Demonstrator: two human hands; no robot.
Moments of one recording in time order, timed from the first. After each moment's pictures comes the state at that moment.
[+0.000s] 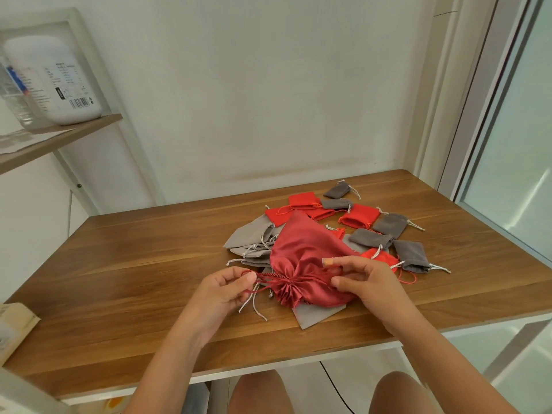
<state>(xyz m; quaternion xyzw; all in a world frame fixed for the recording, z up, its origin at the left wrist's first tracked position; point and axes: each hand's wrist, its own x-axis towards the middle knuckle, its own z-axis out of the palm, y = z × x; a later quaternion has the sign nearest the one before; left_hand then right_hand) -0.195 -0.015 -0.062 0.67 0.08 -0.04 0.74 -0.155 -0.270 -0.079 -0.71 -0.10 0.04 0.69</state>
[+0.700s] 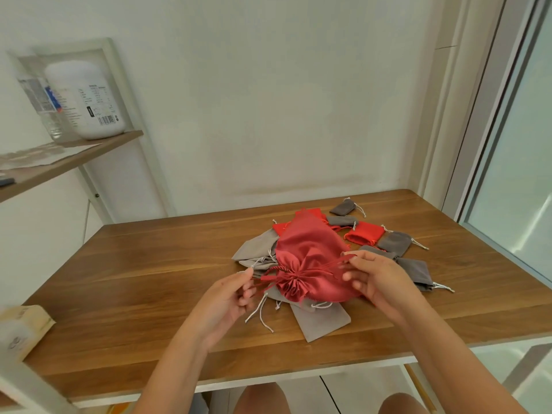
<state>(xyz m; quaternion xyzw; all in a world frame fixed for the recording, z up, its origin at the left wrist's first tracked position) -0.192 -0.010 -0.052 0.61 0.05 -0.07 0.79 -0.138 -0.267 -0.044 -0.56 0.01 0.11 0.82</state>
